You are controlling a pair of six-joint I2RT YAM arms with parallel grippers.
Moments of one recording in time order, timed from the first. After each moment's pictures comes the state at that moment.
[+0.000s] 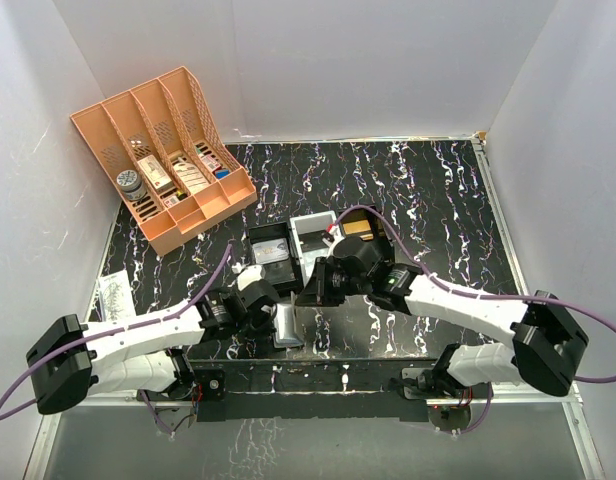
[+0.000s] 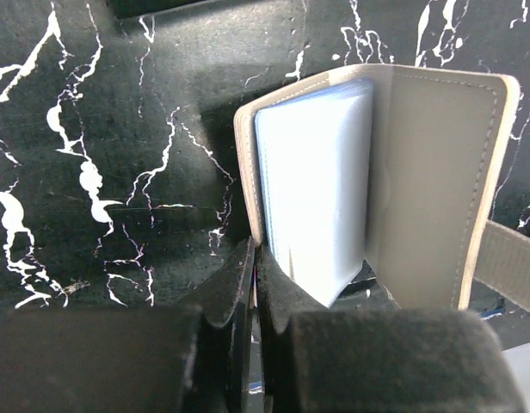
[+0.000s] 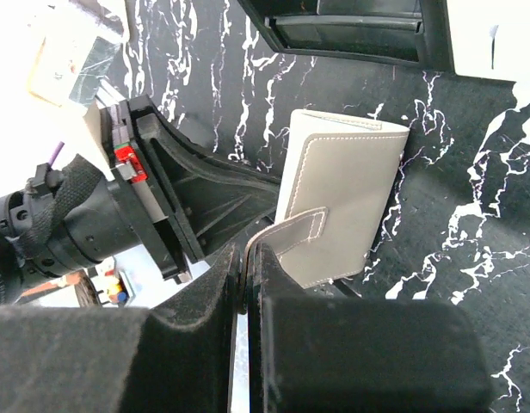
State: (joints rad) left arm -1.05 1.09 0.57 -0.55 -0.22 -1.07; right arm 0.90 1.25 0.76 -0.14 -0.26 0.96
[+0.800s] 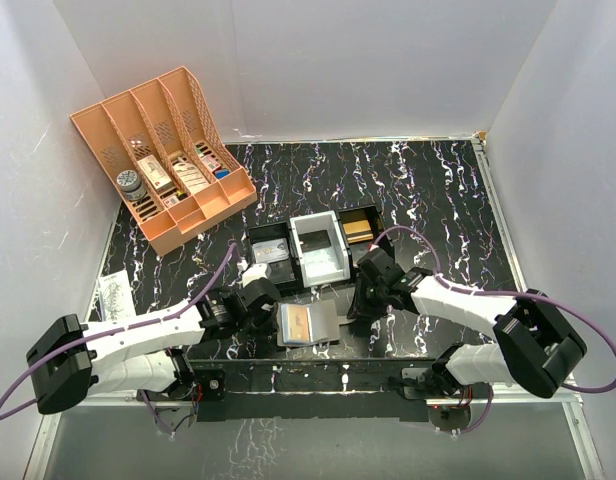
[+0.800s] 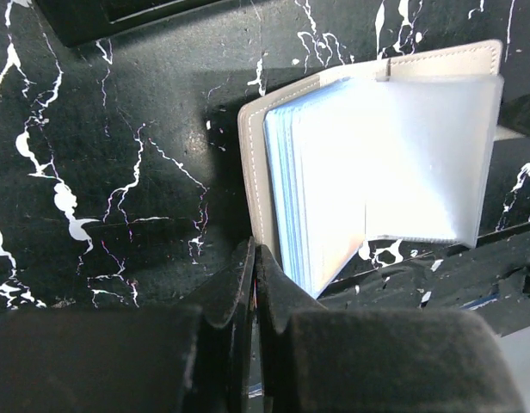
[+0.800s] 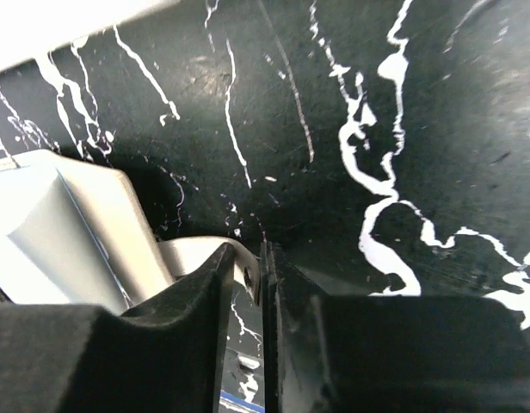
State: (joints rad) left arm -1.05 1.08 0.56 -0.50 -0.20 -1.01; right arm 0.69 1.28 0.56 -0.36 -0.12 0.87
